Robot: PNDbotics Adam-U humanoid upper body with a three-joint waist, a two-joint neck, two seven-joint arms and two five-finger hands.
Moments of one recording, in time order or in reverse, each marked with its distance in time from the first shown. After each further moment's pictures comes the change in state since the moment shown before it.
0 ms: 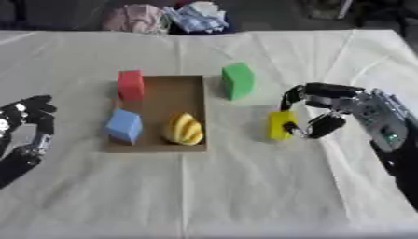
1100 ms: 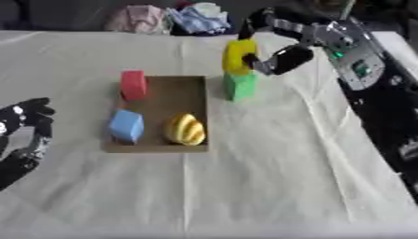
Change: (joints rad) left arm -0.017 -0.009 -0.019 0.000 0.014 -0.009 -0.019; right arm -0.298 0.208 -0.080 0.068 -0.058 0.006 0.006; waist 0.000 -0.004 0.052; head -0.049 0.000
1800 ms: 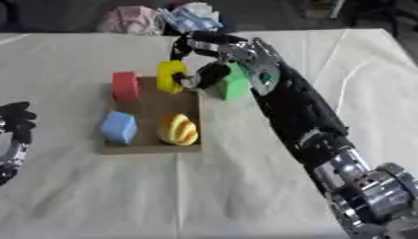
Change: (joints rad) left arm -0.021 -0.010 -0.012 0.000 0.018 -0.006 -0.019; right arm -0.008 0.214 -0.097 0.177 0.214 0.000 0.000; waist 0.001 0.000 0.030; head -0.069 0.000
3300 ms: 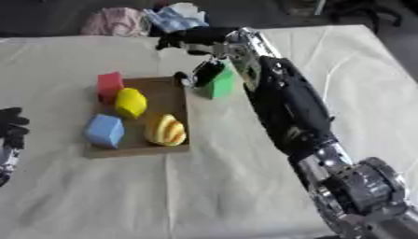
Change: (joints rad) left arm 0.007 -0.008 -0.006 0.000 0.003 0.004 -0.005; right arm -0.035 -0.042 -0.134 0.017 0.454 -0.097 -0.097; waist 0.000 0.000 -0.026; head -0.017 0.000
